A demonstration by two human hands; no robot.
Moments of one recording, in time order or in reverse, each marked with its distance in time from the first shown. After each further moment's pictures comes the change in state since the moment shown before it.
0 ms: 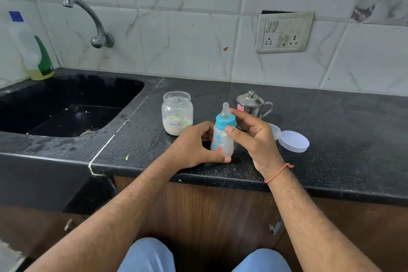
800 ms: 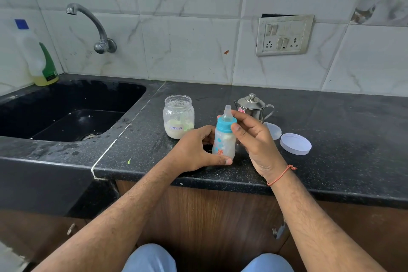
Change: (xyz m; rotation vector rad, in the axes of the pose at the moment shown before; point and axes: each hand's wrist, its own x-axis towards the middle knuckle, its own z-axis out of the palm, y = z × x) left_hand 0.001 -0.004 0.001 -0.005 0.008 0.018; right_hand 0.003 0.003 0.000 0.084 -0.020 0.078
